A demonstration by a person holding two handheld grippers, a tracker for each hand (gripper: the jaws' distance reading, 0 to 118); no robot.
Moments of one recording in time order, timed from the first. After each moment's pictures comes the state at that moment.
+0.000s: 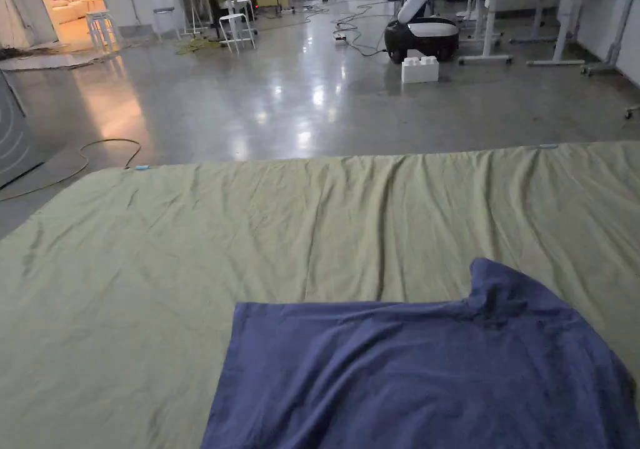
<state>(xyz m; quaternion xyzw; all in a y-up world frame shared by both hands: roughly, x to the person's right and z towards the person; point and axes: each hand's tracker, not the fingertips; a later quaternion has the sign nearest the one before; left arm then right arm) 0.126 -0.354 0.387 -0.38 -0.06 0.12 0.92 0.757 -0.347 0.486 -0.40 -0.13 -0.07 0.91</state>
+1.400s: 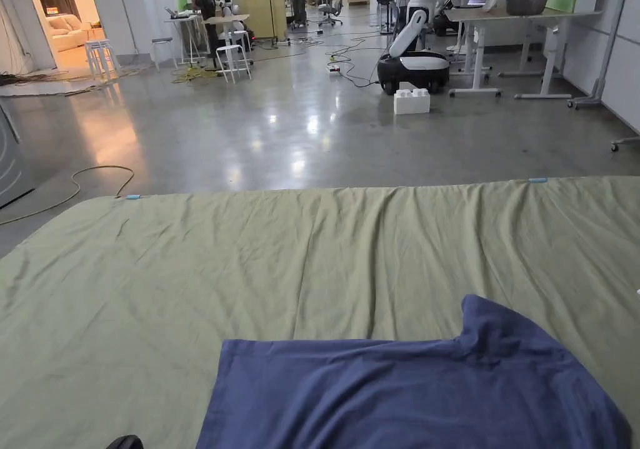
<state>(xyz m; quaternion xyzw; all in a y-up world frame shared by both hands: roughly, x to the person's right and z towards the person) 0.222 -0.187 0.449 -0.06 -0.11 -0.02 0.99 0.665 -0.218 0.507 -0.11 -0.04 0.00 0.99</state>
